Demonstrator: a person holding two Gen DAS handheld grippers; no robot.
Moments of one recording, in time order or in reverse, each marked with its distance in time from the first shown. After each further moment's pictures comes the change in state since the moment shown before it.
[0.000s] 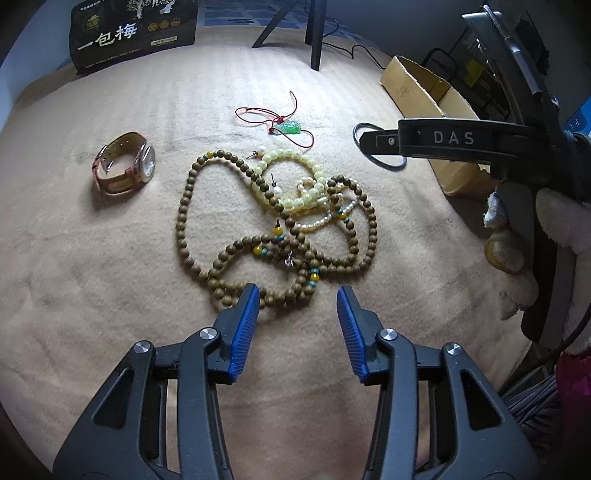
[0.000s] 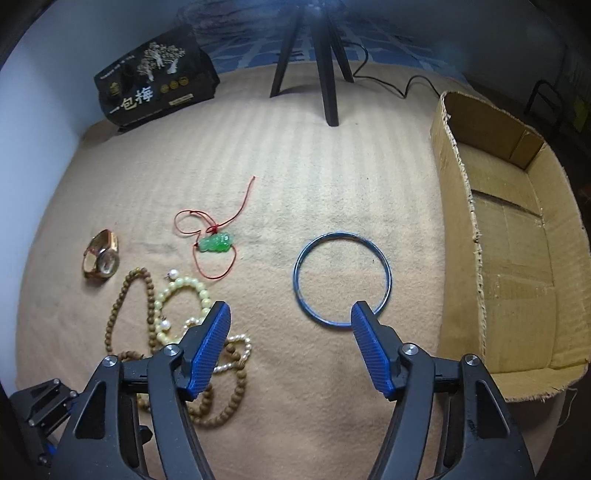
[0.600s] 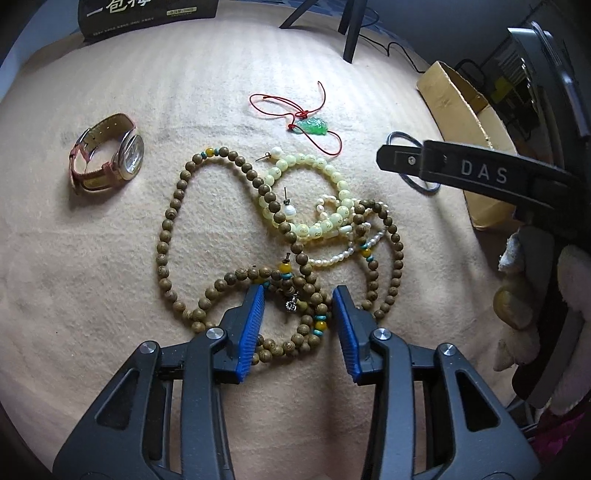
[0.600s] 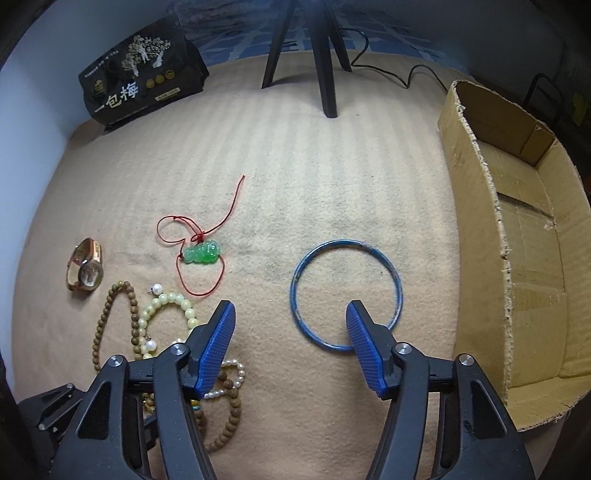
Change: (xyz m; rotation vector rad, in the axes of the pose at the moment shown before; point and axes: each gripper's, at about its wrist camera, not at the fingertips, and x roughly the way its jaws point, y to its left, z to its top) left arm 0.037 0.007 0.030 -0.116 0.048 0.020; right arm 0.025 0.001 0.008 0.014 0.023 -0.014
